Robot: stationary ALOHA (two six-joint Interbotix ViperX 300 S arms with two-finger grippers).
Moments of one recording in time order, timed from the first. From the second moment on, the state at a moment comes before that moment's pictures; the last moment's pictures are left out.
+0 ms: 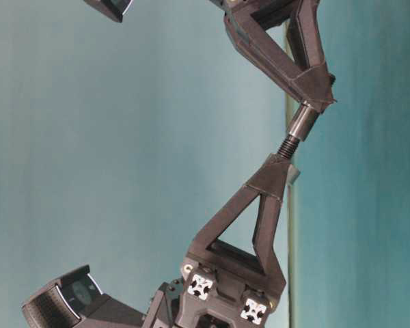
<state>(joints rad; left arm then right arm) -0.02 0.02 0.81 0.02 -0.57 -0.18 0.03 -0.03 0.97 0.04 -0.56 0.17</state>
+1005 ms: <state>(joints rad) 0.00 0.03 0.79 0.02 -0.55 -0.18 0.03 -0.02 0.96 0.04 -0.59 0.17</state>
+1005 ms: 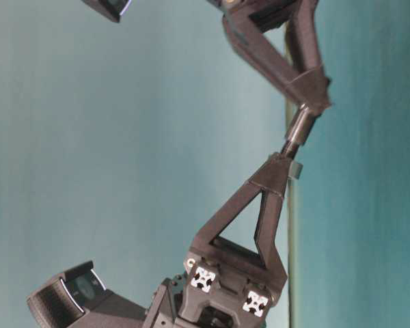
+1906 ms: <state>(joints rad) -0.02 0.07 0.72 0.02 -0.42 -0.16 0.03 -0.01 0.96 0.04 -0.59 0.17</state>
